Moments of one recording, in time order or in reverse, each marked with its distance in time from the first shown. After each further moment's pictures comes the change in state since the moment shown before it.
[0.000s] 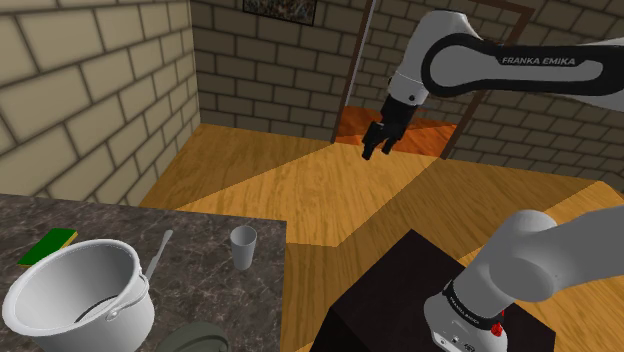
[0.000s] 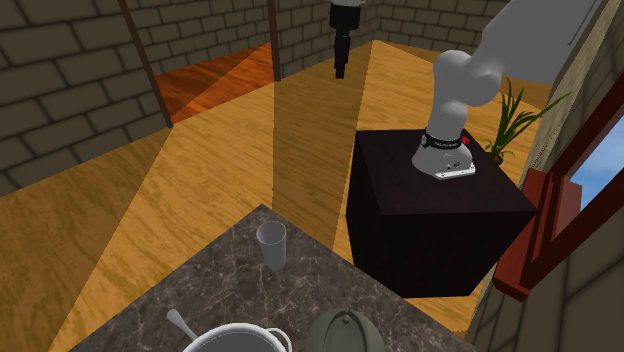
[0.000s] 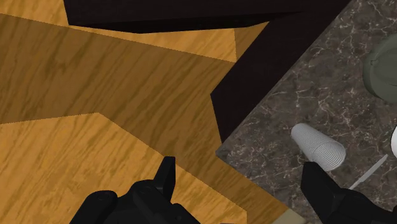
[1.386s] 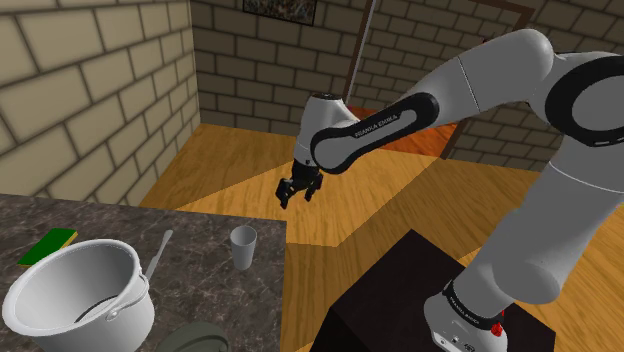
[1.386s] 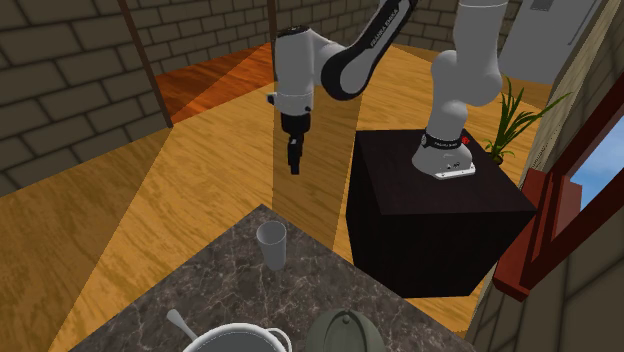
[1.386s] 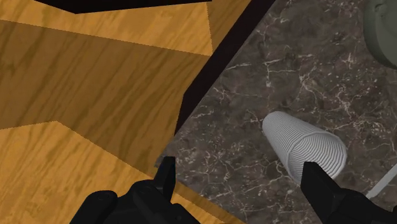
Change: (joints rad) arm 0.088 0.710 0.183 0.163 -0.007 0.521 0.278
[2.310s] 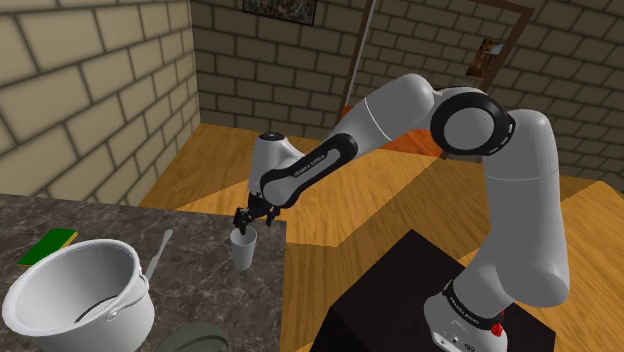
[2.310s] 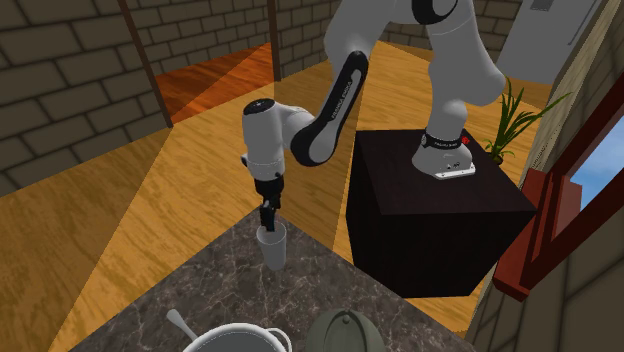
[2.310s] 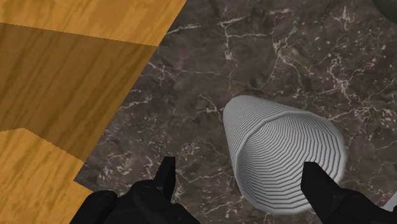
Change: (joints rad) arm 0.124 0.498 -0.021 0.379 -0.104 0.098 0.170
